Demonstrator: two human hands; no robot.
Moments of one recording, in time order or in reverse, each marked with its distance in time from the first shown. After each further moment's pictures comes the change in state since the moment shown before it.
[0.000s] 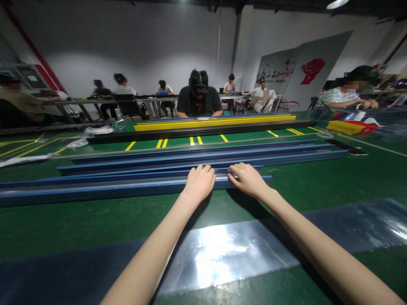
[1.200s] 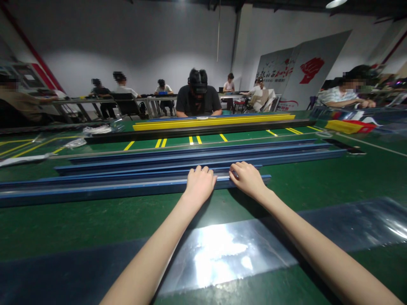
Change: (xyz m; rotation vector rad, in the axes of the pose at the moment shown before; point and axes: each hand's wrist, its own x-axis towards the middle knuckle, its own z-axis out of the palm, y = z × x) left_hand -0.003 0.008 0.000 -0.012 -0.005 -0.072; right_hand -0.001 -0.001 0.006 -0.041 0.051 0.127
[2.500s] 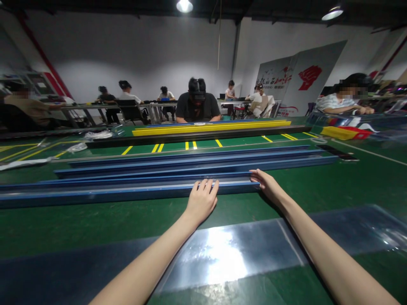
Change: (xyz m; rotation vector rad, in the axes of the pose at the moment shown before) left_hand -0.016 0.034 0.044 0.054 0.300 0.189; right_hand -0.033 0.117 0.065 1.607 0.122 0.586
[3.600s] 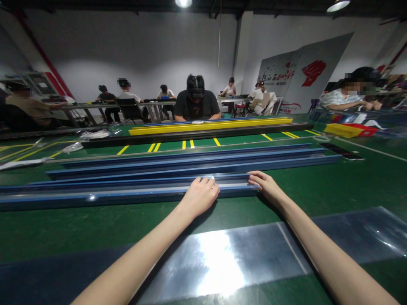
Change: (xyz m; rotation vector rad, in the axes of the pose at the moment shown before) left_hand 0.034 -0.002 -0.021 0.069 -0.069 0.226; right_hand -0.001 -0.007 0.000 0.022 0.005 0.040
